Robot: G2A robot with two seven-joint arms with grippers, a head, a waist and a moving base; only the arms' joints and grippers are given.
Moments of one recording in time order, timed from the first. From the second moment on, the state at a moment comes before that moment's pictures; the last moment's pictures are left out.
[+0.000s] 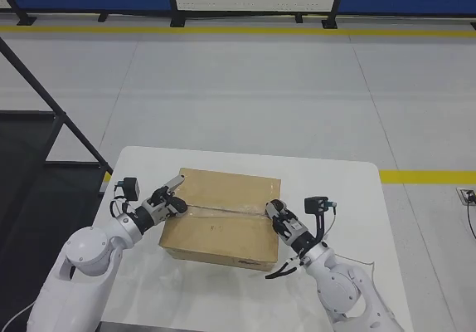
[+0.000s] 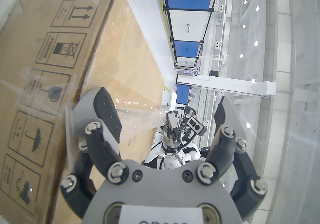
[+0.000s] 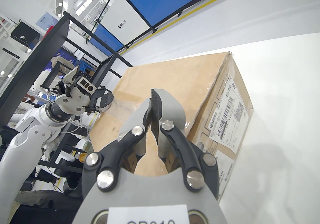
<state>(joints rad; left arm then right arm) 1.00 -1.13 -1.42 -1.47 -0.30 0.14 -0.65 -1.14 -1.38 1.22 -1.53 -0.67 -0.24 0.19</state>
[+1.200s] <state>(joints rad) 1.02 -1.12 -1.41 -1.48 -0.31 0.14 -0.65 -1.21 -1.37 1.25 -1.61 -0.72 -0.18 0.09</state>
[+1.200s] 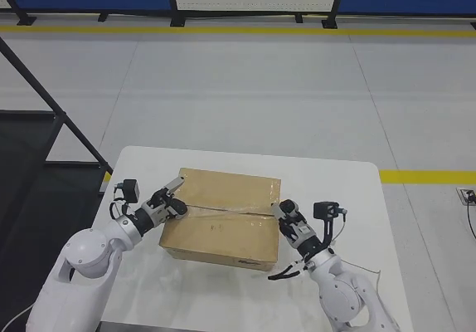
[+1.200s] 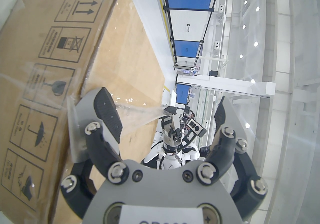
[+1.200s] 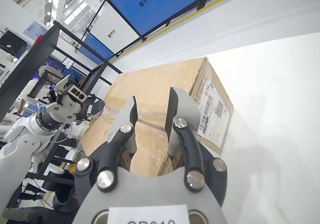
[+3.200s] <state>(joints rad) 1.01 -1.11 -1.42 -1.47 -0.35 0.13 -0.64 -0.79 -1.35 1.16 -1.39 -0.22 0.34 0.86</state>
